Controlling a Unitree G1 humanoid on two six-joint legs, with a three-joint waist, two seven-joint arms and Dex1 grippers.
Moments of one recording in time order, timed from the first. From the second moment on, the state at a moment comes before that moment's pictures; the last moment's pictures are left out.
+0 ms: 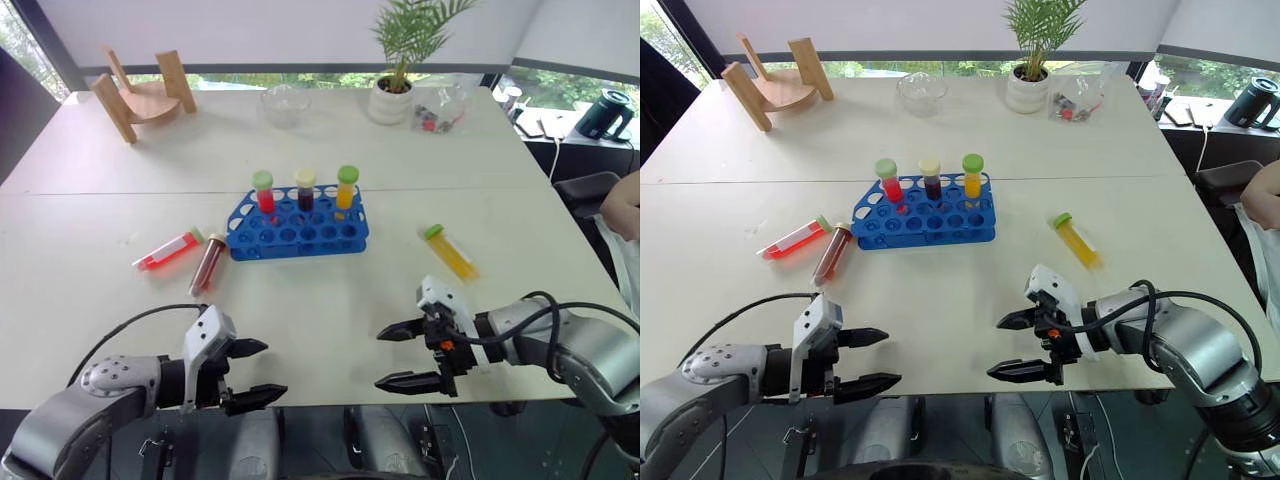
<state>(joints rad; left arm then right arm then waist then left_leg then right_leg) 0.23 0.79 0.05 -0.64 -0.73 0.78 -0.84 -0.20 -0.92 0.15 -0.55 0.69 0.96 1.01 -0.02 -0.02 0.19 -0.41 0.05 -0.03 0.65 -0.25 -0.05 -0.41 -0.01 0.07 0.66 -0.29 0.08</state>
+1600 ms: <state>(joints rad) -0.40 1.10 0.02 -0.47 -0.65 0.68 -1.14 -1.06 -1.01 0.58 0.31 0.27 1.09 1.21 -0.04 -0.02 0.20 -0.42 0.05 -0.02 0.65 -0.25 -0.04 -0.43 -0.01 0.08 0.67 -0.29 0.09</state>
